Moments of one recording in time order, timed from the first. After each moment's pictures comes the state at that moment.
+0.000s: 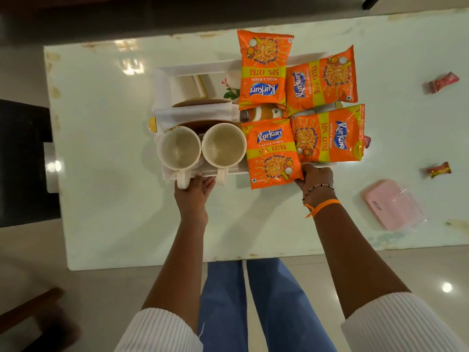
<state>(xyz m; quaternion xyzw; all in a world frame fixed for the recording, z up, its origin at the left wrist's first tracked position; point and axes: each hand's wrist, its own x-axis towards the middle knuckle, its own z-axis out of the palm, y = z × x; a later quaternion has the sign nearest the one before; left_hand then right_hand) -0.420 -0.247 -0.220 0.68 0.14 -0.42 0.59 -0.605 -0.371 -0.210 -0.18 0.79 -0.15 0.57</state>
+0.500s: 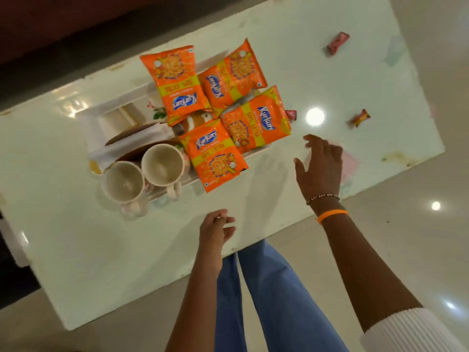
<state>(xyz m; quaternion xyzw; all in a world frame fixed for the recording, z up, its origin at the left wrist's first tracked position) -0.520 -0.228 -0.171 0.72 0.02 -0.64 0.25 -0.709 -0.334 -0.159 -0.60 0.78 -0.09 0.16</state>
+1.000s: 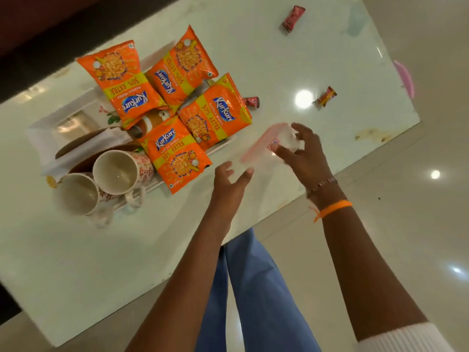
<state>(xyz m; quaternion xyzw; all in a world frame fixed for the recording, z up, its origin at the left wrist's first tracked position) -0.601 -0.299 -0.146 0.69 -0.21 -0.68 0.16 -0.757 -0.335 -0.138 -0.37 0.77 -0.21 0.48</state>
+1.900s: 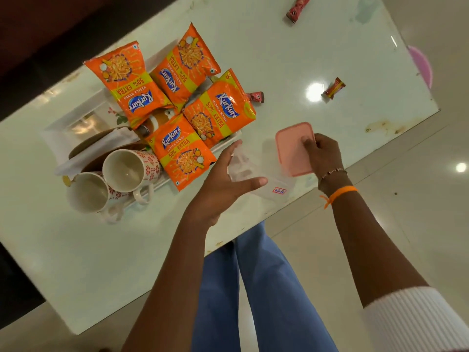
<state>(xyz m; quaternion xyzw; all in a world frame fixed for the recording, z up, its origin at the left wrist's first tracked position) -0.577 -0.313 -0.126 0.59 -0.35 -0.71 0.17 -0.787 -0.337 -0.177 -0.35 0.81 -0.17 0.45</state>
